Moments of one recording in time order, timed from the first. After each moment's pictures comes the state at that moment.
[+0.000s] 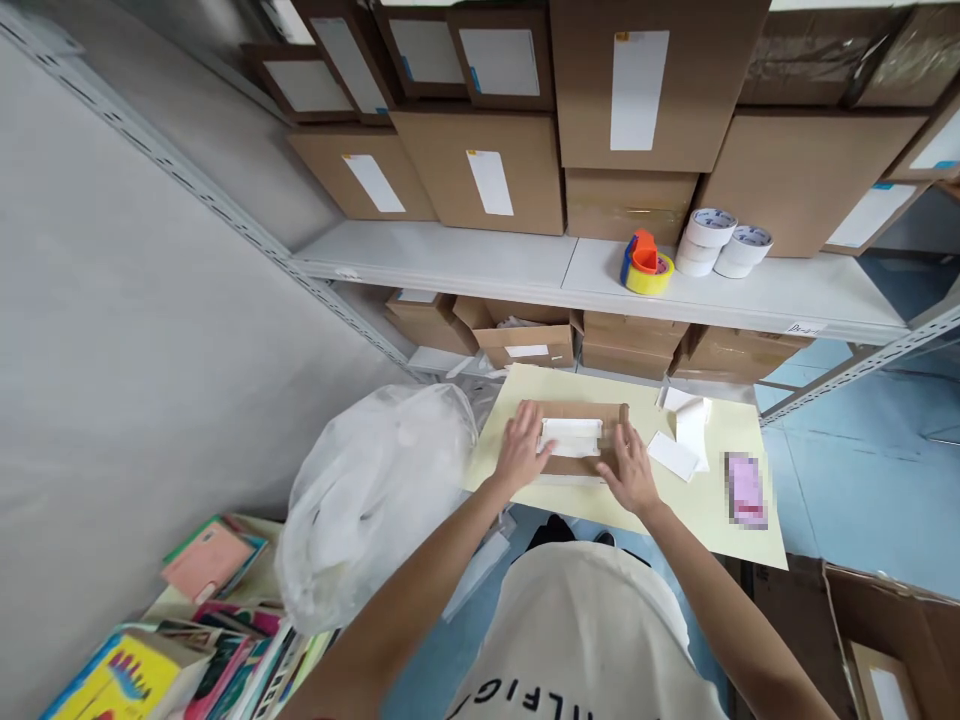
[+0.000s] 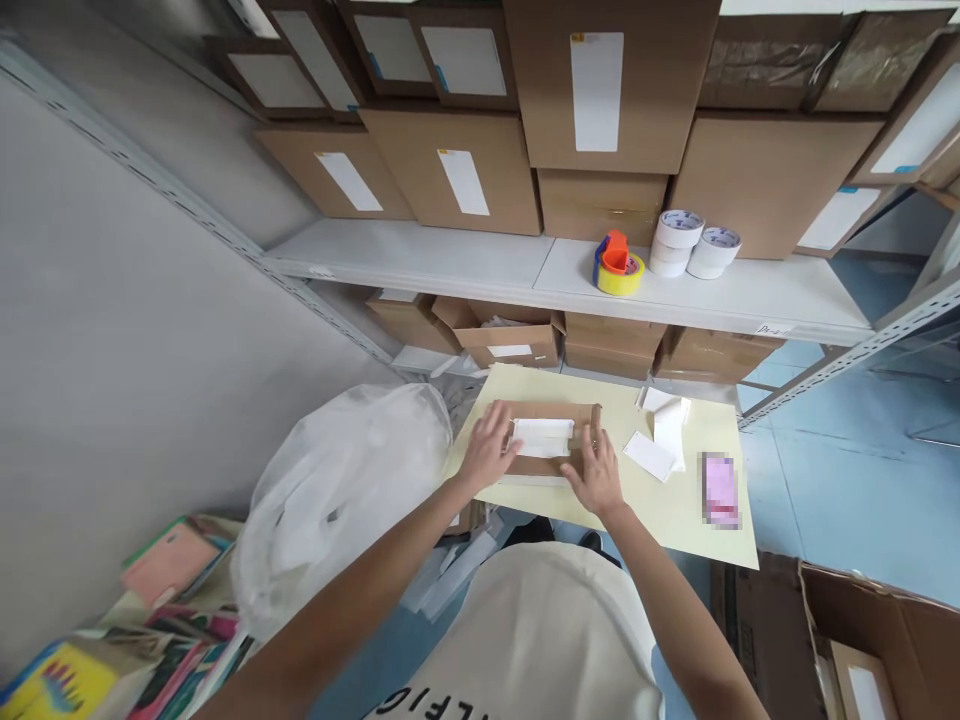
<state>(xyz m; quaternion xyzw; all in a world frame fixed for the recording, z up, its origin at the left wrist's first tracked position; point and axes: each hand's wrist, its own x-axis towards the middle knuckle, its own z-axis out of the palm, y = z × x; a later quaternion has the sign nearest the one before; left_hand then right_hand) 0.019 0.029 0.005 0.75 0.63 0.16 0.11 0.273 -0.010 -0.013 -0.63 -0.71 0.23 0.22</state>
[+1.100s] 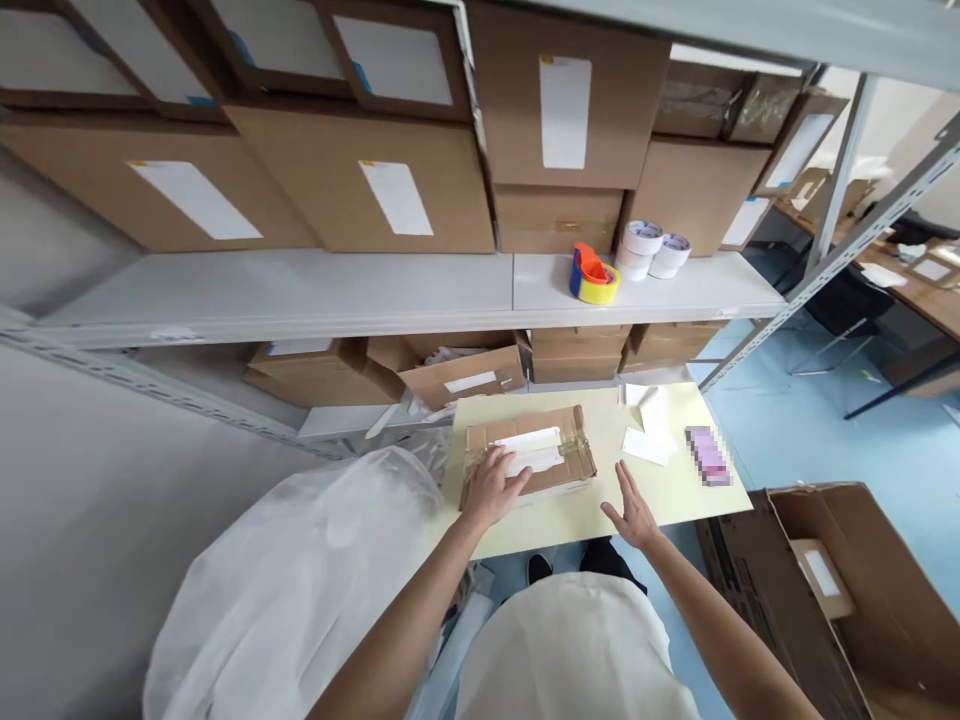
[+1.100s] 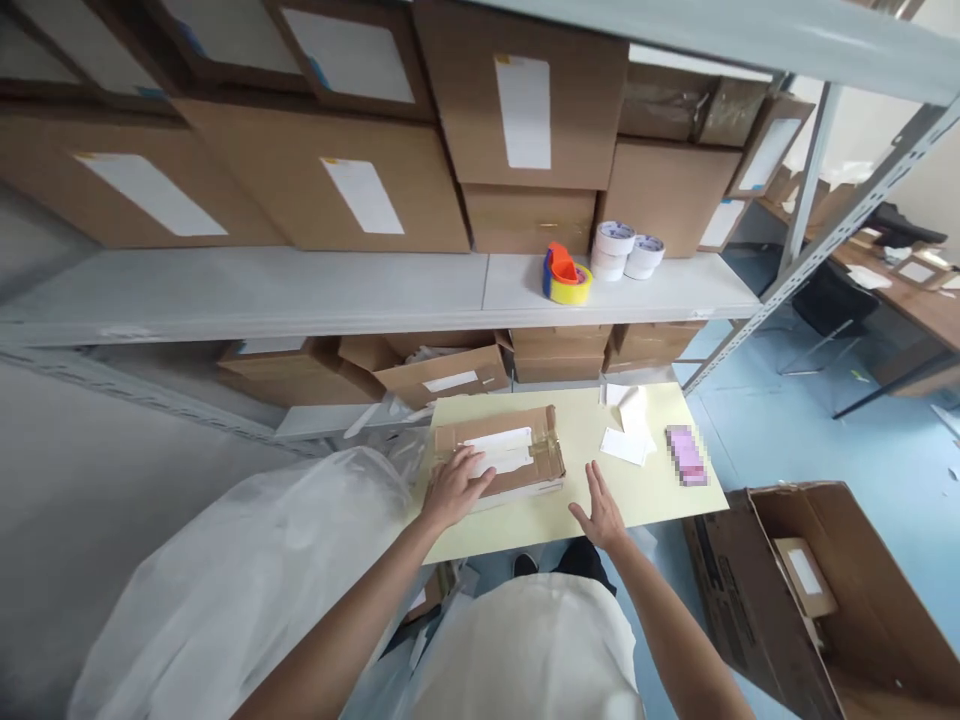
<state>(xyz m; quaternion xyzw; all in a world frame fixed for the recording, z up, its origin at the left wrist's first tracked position) -0.023 0.058 0.015 0.78 0.59 0.09 0.21 0.268 -0.075 -0.097 -0.67 -0.67 0.16 0.27</state>
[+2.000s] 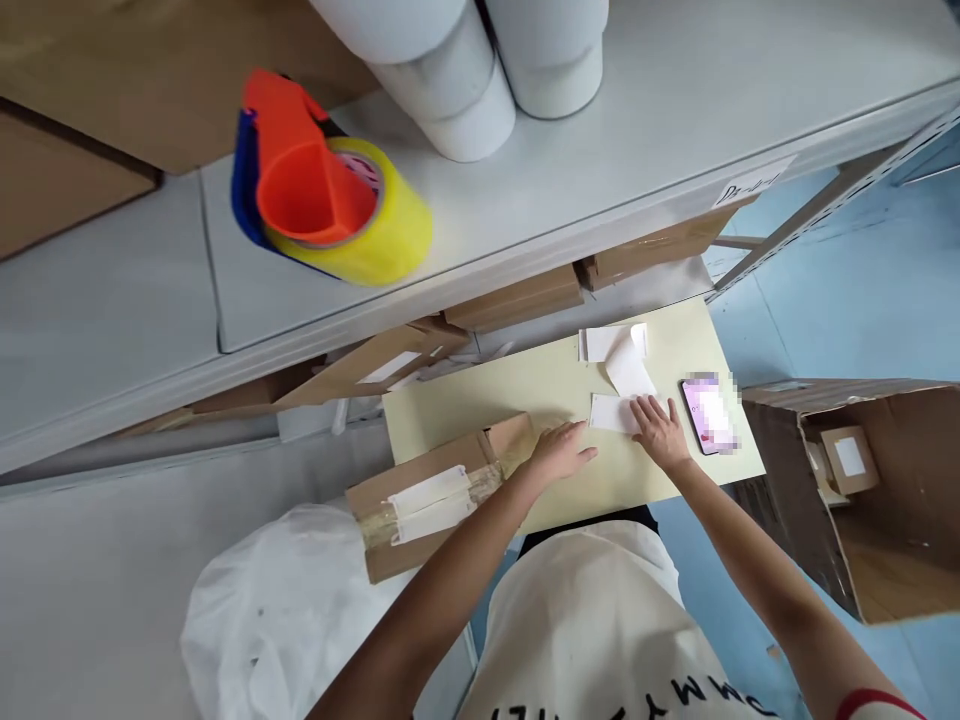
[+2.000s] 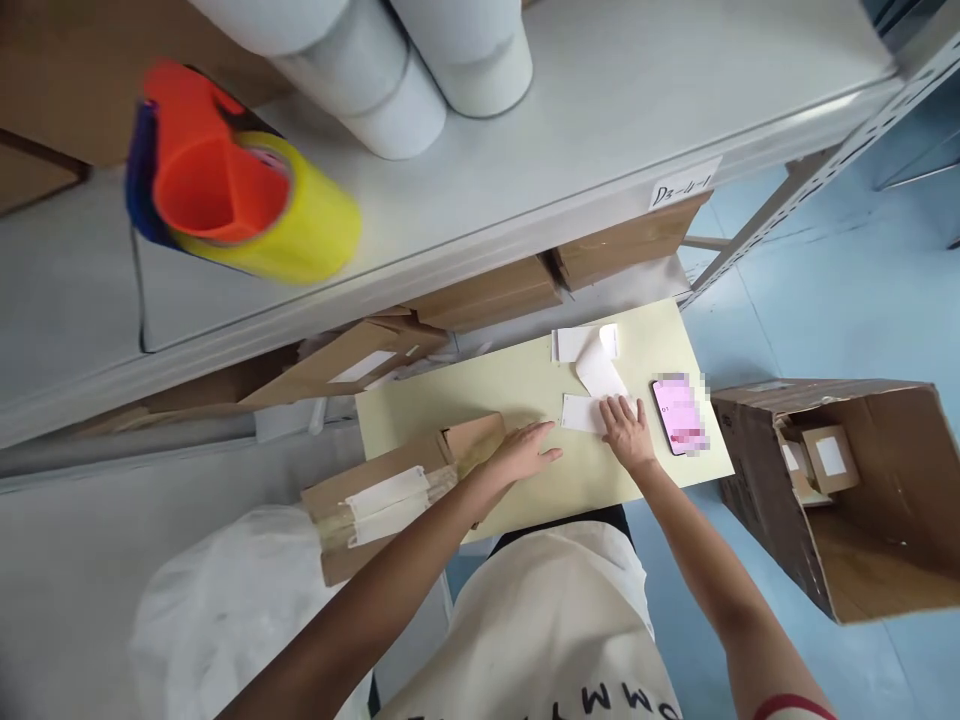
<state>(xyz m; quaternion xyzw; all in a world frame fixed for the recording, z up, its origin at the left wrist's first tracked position) 0.234 0.120 -0.029 0.81 0.38 -0.25 0.36 0.439 -0.002 -0.112 -0.71 -0.66 0.23 0.02</state>
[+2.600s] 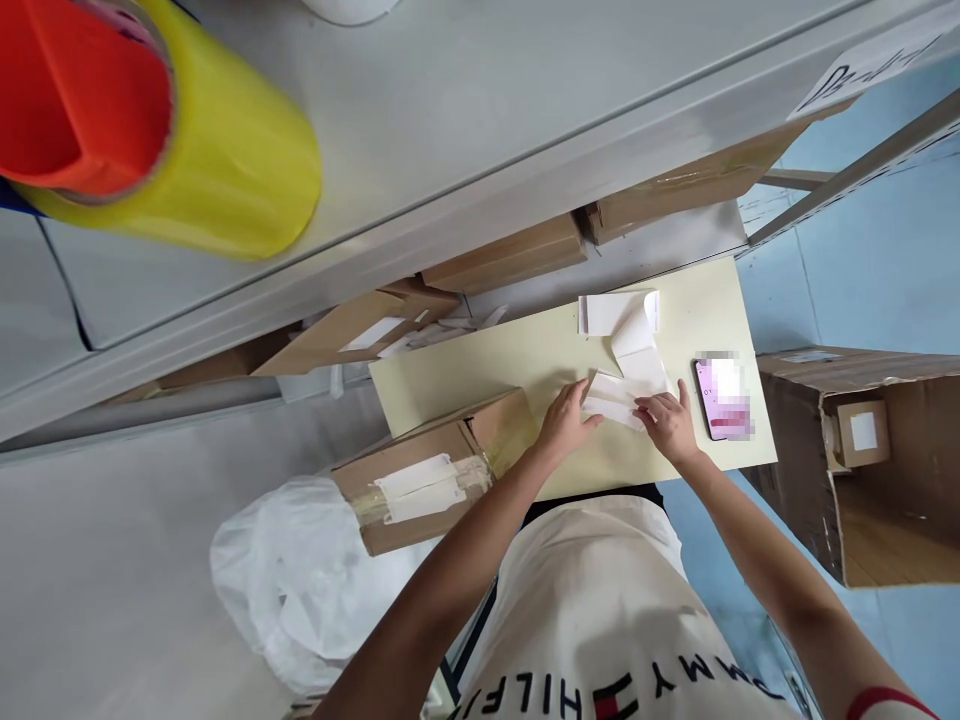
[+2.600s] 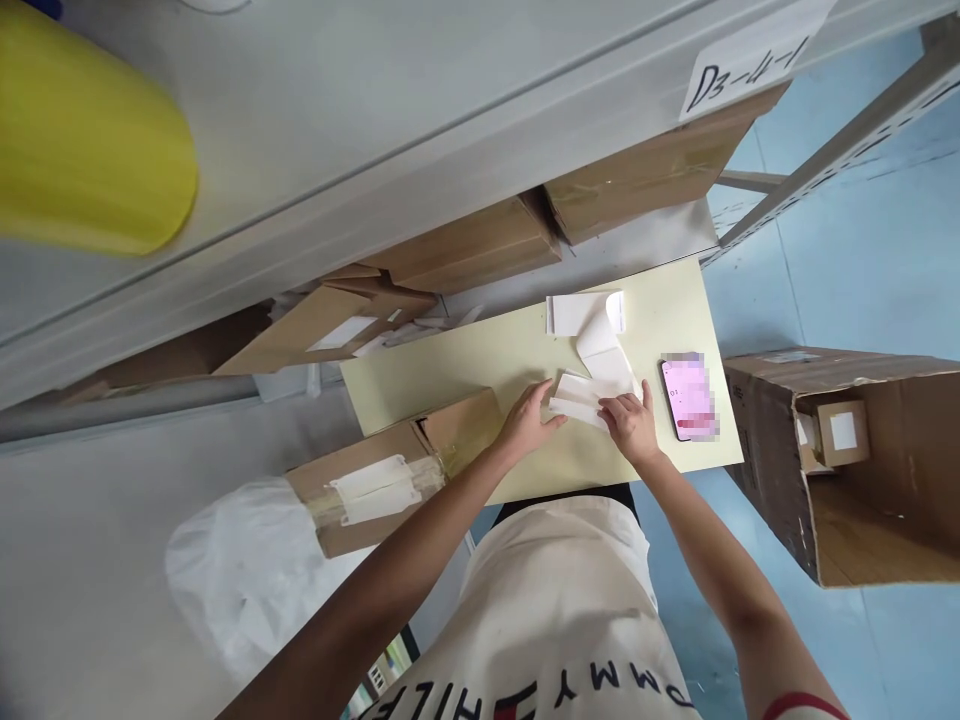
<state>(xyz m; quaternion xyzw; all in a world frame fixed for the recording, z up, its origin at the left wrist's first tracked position) 0.251 0.116 -0.059 0.75 0.50 -0.09 0.43 0.444 -0.005 -0.105 -0.72 -0.62 0.27 0.18</state>
